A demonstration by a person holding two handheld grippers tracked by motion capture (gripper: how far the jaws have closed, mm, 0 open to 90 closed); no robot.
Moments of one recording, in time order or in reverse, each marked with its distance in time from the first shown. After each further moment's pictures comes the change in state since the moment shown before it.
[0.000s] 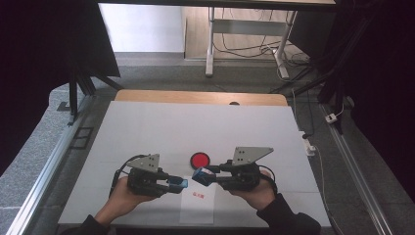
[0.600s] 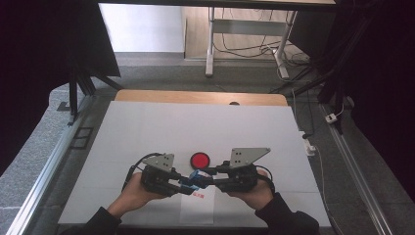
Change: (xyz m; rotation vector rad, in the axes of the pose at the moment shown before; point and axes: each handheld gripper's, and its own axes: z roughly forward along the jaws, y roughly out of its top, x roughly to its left) left arm 0.008 0.016 0.027 0.033 -0.094 0.060; right arm 0.003 0.004 0.005 -0.005 0.063 -0.044
